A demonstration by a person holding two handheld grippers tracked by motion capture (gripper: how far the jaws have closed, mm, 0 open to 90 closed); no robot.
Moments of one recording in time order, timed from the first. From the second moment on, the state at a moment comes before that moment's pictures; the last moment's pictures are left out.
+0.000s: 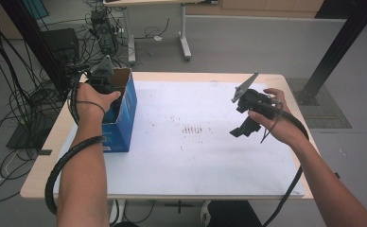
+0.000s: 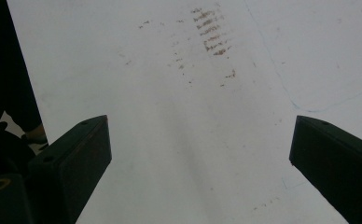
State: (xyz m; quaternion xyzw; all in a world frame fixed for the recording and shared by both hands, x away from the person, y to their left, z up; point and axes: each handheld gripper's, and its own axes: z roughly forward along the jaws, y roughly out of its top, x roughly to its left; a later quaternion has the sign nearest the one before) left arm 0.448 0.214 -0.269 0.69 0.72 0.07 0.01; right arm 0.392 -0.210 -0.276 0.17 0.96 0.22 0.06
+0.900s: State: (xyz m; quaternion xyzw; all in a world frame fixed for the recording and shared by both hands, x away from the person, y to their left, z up) left arm 0.446 0.218 -0.277 0.69 0.72 0.07 0.01; right arm 0.393 -0.212 -0.277 0.17 0.96 0.21 0.06
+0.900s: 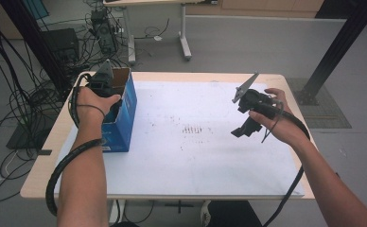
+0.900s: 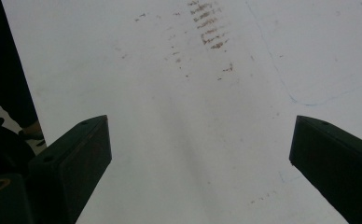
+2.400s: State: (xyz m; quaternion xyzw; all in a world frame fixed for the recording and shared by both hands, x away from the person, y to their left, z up) left arm 0.447 0.218 -0.279 0.69 0.72 0.06 0.01; right arm 0.393 -0.208 -0.275 0.17 0.96 0.20 0.07
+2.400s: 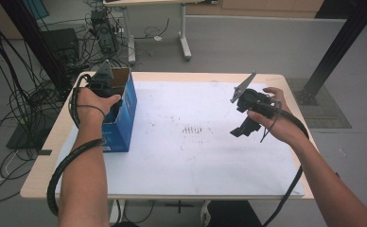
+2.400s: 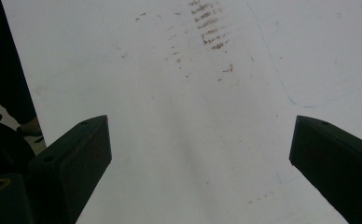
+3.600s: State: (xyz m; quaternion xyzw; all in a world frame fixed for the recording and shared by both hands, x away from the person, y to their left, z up) left arm 0.446 0.217 -0.279 0.69 0.72 0.07 0.02; right arm 0.393 -0.206 -0.272 0.16 0.96 0.20 0.07
